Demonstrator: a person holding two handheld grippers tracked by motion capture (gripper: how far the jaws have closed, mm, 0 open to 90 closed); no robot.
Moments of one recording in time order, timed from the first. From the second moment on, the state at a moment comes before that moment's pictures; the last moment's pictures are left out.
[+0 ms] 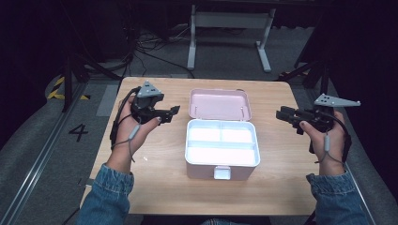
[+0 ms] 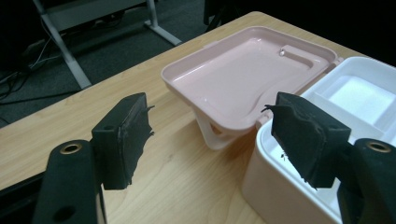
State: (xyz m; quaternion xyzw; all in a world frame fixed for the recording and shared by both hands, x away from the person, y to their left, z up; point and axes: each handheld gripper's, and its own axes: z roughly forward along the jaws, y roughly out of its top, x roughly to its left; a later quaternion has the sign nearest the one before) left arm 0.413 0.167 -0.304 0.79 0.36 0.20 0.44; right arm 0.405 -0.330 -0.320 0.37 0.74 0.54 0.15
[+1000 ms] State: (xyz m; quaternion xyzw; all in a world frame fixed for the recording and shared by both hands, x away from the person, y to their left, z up) left arm 0.397 0.265 -0.383 0.80 0.49 0.18 0.27; right arm 0.412 -0.397 -0.374 0.49 0.76 0.39 0.20
